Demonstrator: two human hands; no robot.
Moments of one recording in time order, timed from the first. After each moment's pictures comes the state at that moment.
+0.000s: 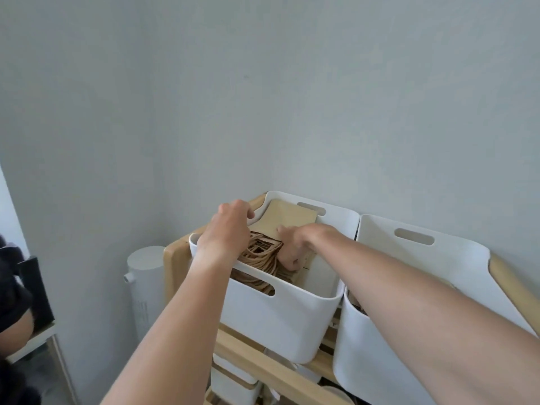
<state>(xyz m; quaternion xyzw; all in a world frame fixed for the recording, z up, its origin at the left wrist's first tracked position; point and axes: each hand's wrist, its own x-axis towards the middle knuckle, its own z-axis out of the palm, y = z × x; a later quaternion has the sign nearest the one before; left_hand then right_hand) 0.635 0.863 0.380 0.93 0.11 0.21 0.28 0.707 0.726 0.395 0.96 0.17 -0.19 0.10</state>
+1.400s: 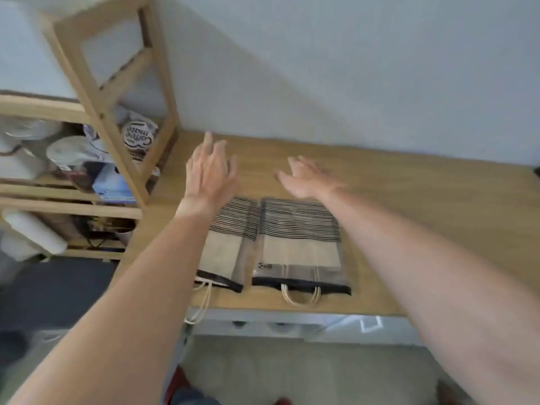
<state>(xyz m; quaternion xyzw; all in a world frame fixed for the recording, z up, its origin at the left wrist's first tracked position) 0.301 0.263 0.211 0.95 -0.07 0.12 0.28 0.295 0.062 0.221 0.99 -0.06 -0.11 -0.11</state>
